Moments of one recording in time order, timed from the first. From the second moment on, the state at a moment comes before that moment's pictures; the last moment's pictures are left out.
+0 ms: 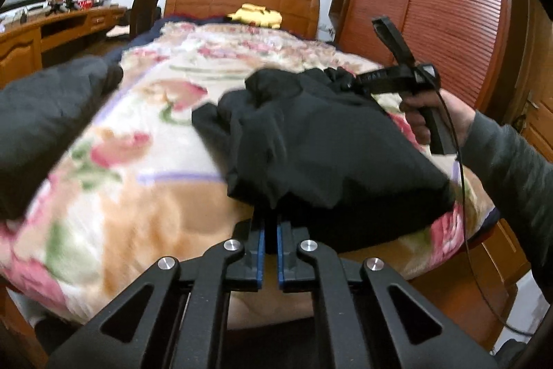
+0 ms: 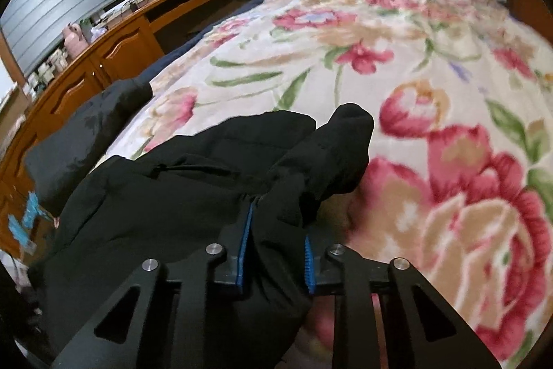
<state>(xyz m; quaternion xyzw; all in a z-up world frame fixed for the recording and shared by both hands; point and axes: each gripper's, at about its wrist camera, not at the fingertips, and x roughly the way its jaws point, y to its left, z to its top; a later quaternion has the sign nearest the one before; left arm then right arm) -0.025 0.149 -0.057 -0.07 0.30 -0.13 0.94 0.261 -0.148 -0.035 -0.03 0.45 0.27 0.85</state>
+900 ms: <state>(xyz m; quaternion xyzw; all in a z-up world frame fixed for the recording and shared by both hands) 0.000 0.325 0.052 -0.03 0.22 0.02 0.98 0.257 0.041 0.046 -0.12 0.32 0.32 0.88</state>
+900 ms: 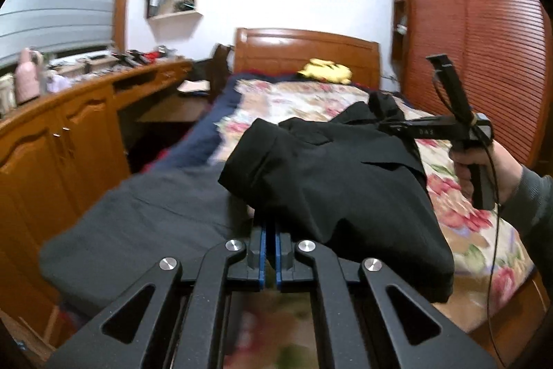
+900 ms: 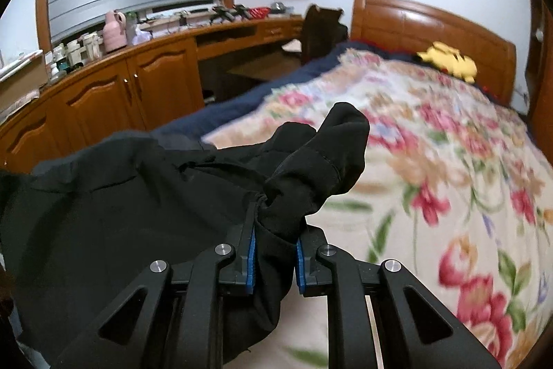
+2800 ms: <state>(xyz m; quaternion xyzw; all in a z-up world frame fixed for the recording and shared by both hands) 0.002 0.490 -0.025 -0.06 0.30 0.22 0.93 0.218 0.273 -0.086 -0.15 0.32 0.52 0.78</state>
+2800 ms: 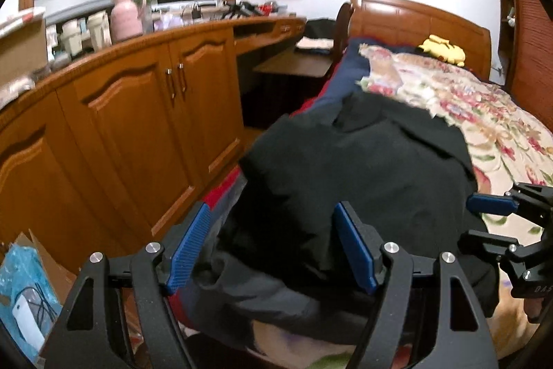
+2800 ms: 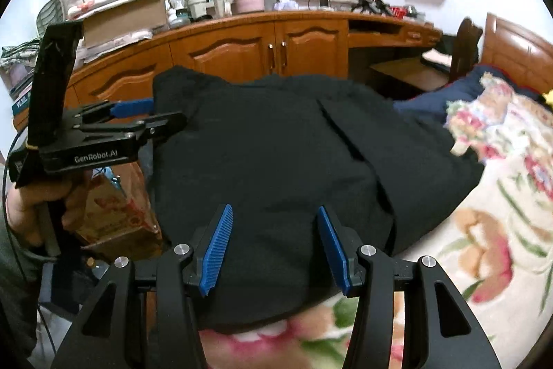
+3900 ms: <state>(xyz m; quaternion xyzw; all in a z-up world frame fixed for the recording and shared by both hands) -0.069 0.385 0.047 -0.08 0.24 0.20 0.95 0.135 0.156 -0.014 -0.13 0.26 0.47 0.83</state>
